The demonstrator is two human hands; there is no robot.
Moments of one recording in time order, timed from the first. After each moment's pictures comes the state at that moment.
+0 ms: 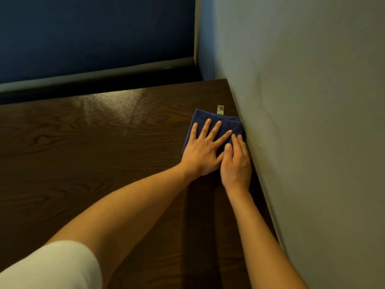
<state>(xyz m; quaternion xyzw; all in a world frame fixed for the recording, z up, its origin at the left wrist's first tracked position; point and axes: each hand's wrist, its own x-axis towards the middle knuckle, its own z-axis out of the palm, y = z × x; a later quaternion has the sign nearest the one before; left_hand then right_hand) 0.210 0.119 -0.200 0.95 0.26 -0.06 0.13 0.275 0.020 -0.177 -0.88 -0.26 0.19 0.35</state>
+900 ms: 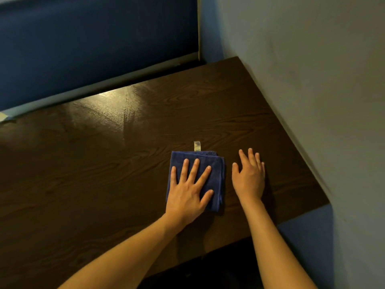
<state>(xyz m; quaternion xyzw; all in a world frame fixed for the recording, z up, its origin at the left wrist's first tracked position) -0.071 0.005 -0.187 0.93 0.30 -0.12 0.16 0.100 -0.081 -0.185 -0.94 -0.26 0.14 0.16</state>
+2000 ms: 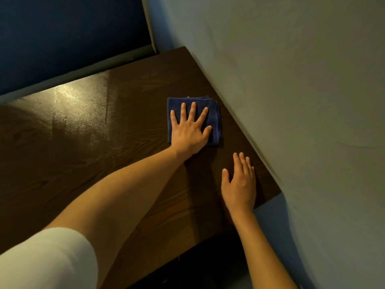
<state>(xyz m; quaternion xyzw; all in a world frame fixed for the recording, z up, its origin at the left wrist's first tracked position) 0.167 0.041 -0.202 0.95 0.27 -0.07 0.14 0.158 -0.171 -0.201 -0.95 -0.21 0.11 0.22</state>
